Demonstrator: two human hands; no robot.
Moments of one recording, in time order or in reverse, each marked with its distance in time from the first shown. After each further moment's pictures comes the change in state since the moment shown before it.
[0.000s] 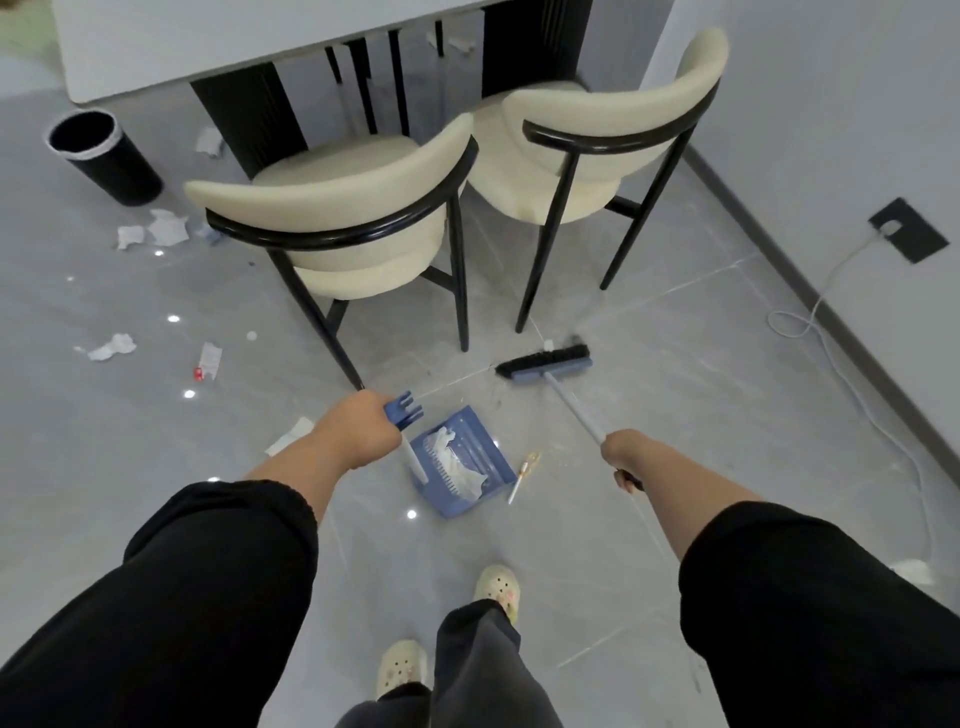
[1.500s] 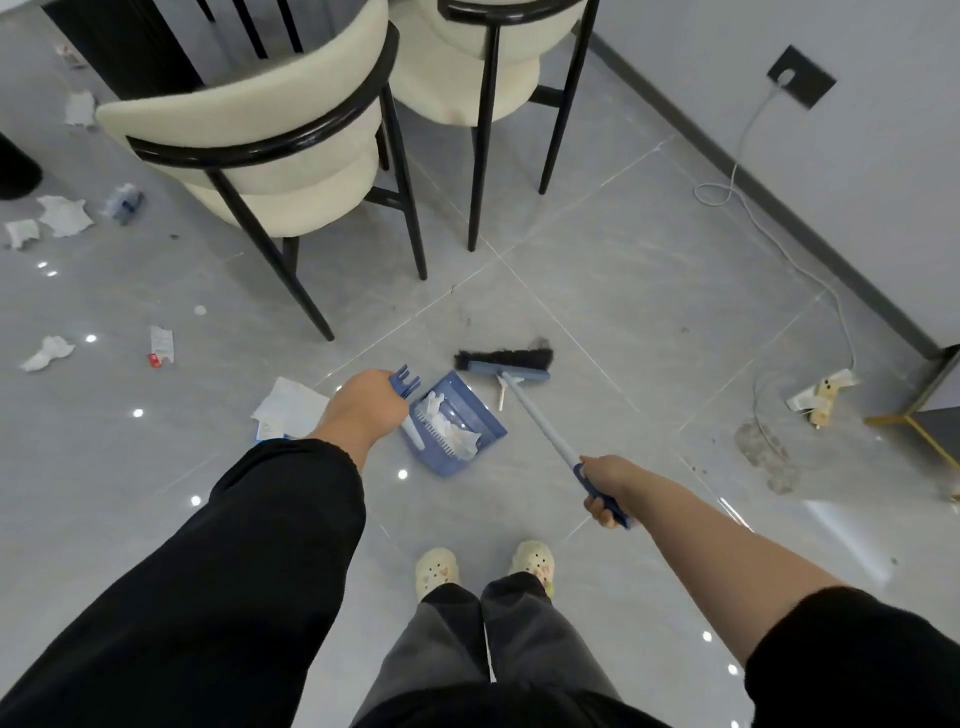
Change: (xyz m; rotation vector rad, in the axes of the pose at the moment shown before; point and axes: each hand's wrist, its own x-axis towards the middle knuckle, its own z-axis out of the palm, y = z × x) left_hand -0.043 -0.088 0.085 0.090 -0.049 0.081; right_hand -0.130 0.111 0.207 0.662 -0.293 0.196
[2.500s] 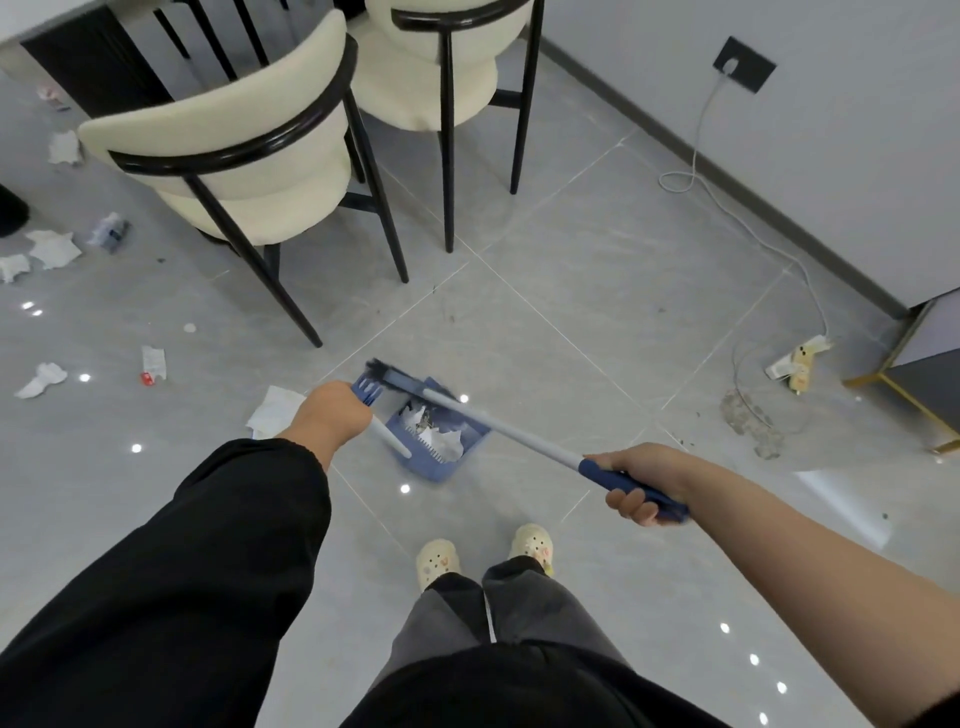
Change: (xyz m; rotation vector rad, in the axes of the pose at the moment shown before) left_hand -0.056 -0.014 0.013 0.192 -0.013 -0.129; right_hand -0.069 0.081 -0.039 0.231 -0.248 -0.063
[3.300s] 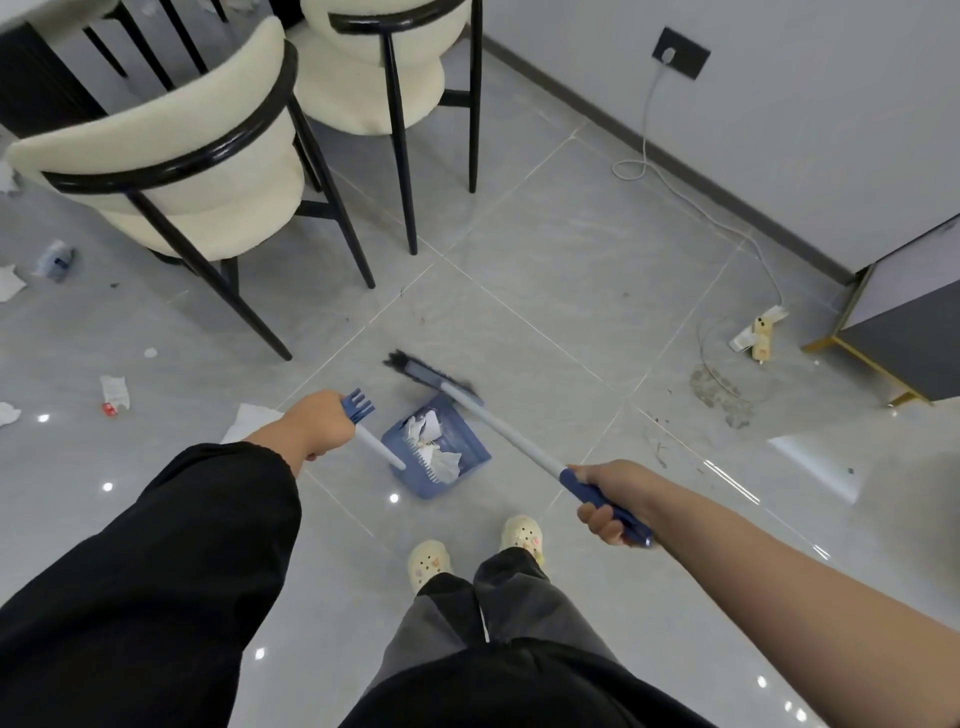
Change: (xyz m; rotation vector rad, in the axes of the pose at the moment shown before) left_hand 0.017 -0.010 0.015 0.237 -0.104 0.253; right_hand -0.006 0.049 0.020 0.172 0.097 -0.046
